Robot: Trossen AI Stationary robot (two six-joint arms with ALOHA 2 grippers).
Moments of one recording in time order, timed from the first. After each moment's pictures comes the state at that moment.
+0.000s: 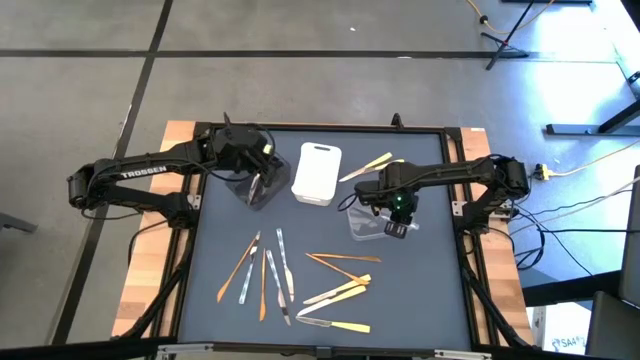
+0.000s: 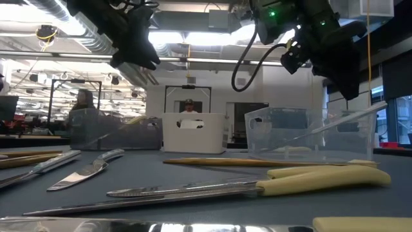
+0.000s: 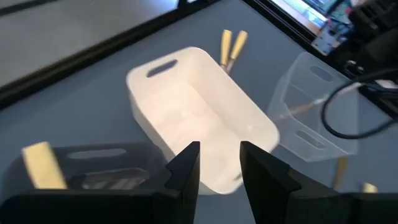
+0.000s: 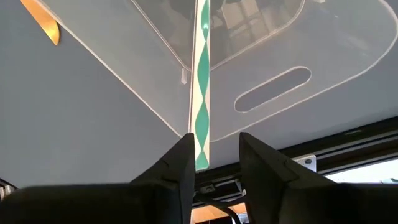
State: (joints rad) left arm 0.38 1.07 0.84 -0.39 -0.03 -0.44; right arm -0.03 1.68 1.31 -1.51 -0.11 0.34
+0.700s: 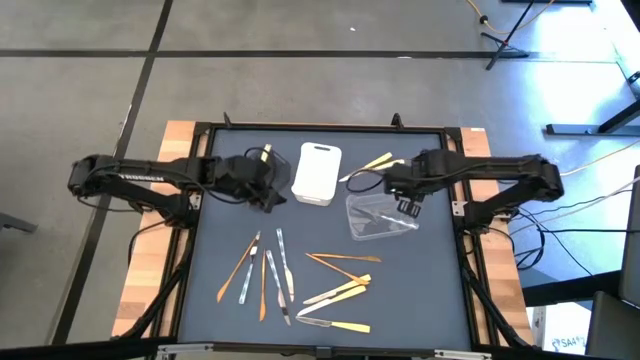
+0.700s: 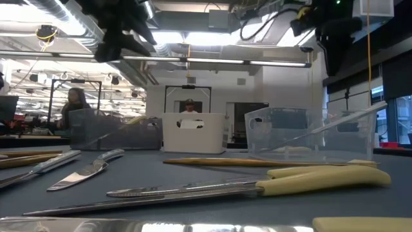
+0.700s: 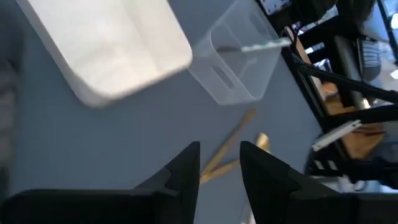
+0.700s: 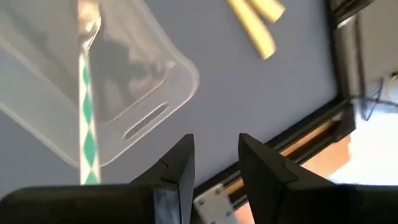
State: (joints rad) left arm 0.07 1.07 0.84 -0.43 0.01 -0.97; right arm -0.03 1.40 1.31 -1.50 0.34 0.37
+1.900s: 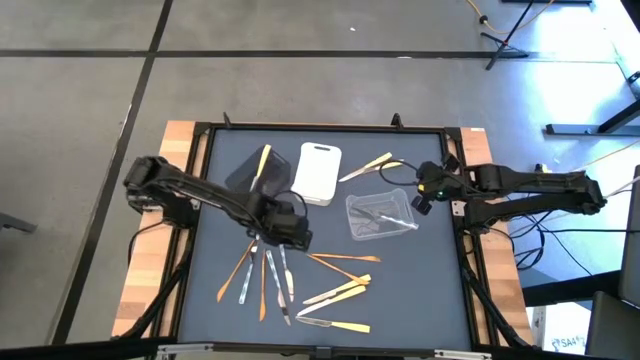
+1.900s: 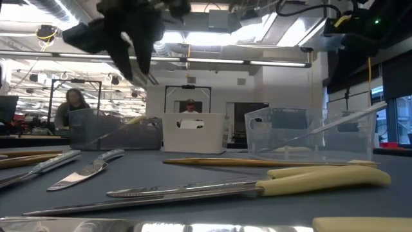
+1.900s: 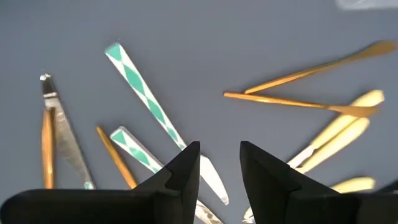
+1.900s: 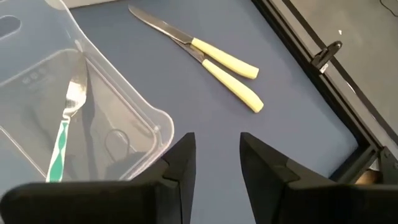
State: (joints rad) left arm -0.23 1.66 1.30 -0.90 -0.02 -1.55; right arm -0.03 0.84 0.78 -1.00 0.49 0.36
